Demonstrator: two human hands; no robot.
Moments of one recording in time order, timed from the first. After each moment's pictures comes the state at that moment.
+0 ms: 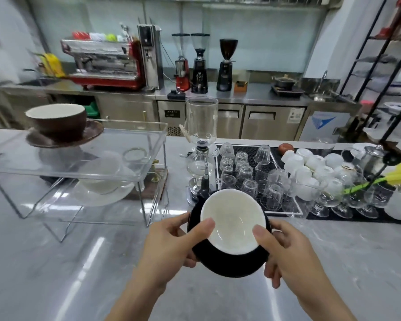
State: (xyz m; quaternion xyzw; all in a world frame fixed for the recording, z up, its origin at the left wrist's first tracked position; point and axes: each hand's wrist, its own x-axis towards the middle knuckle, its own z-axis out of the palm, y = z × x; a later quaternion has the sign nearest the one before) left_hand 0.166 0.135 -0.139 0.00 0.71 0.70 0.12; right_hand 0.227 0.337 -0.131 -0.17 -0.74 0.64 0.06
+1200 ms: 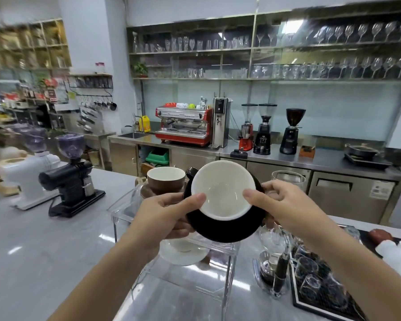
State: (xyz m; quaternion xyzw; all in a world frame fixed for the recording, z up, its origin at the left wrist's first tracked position) left_hand 0.098 -0.017 -0.006 -0.04 0.70 0.71 -0.04; right_hand 0.073 0.215 0.017 0.10 -0.84 0.53 0.03
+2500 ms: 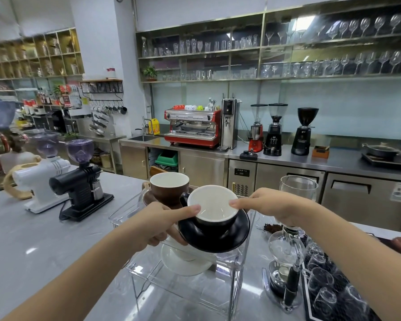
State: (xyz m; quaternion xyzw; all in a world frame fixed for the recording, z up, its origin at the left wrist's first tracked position) left_hand 0.044 -0.044 -0.007 -0.11 0.84 0.52 0.12; right_hand -0.028 0.205 0.010 0.10 -0.90 0.39 -0.18
